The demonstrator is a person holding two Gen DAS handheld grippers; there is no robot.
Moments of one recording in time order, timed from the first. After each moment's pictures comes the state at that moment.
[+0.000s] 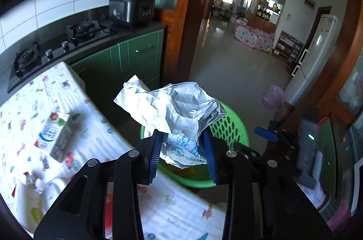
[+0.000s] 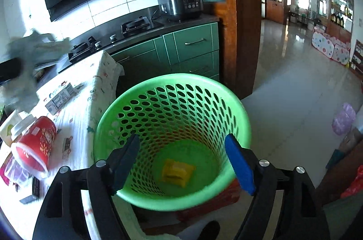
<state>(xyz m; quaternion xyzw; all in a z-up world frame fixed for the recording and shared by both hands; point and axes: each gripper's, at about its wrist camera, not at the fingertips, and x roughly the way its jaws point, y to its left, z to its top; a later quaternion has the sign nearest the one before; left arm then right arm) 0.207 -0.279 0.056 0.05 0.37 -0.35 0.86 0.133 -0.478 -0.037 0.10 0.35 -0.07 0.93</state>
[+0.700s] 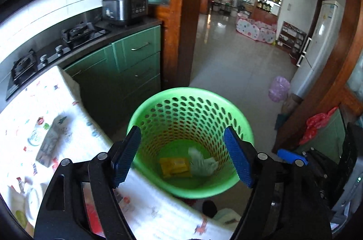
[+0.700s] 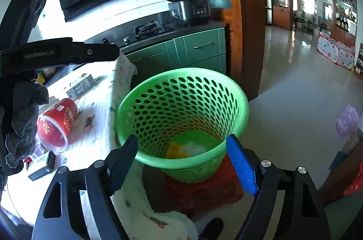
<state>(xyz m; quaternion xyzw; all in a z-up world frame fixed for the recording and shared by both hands) 0.194 -0.313 0.036 0.09 0.36 -0.33 0.87 0.073 -0.448 -0.032 0.10 0.33 -0.04 0.94</state>
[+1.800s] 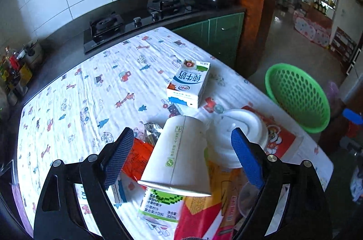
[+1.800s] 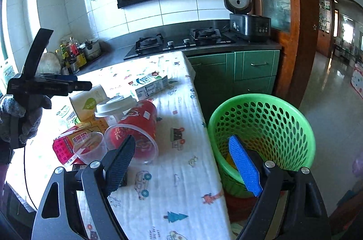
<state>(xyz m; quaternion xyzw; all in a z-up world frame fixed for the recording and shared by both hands) 0.220 -0.053 0.036 0.10 0.41 -0.17 0.89 0.105 -0.312 0.019 0.04 0.32 0.08 0.94</state>
